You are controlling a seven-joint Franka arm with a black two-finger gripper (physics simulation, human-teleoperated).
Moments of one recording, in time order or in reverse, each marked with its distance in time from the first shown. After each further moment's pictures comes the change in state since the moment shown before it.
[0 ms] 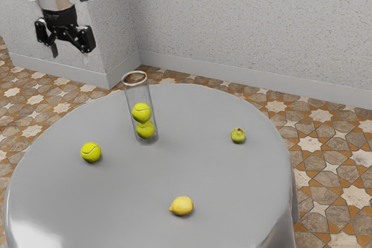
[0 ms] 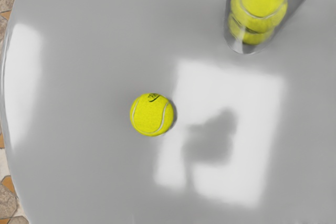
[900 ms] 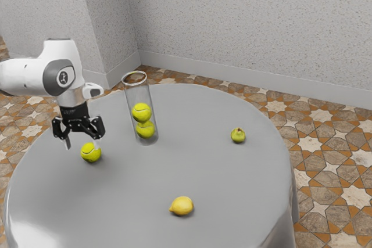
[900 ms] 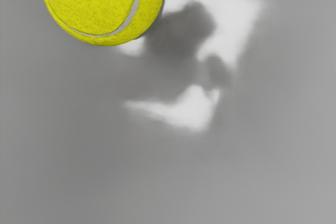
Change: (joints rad) arm 0.119 0.154 0.031 -0.496 -0.224 0.402 -0.008
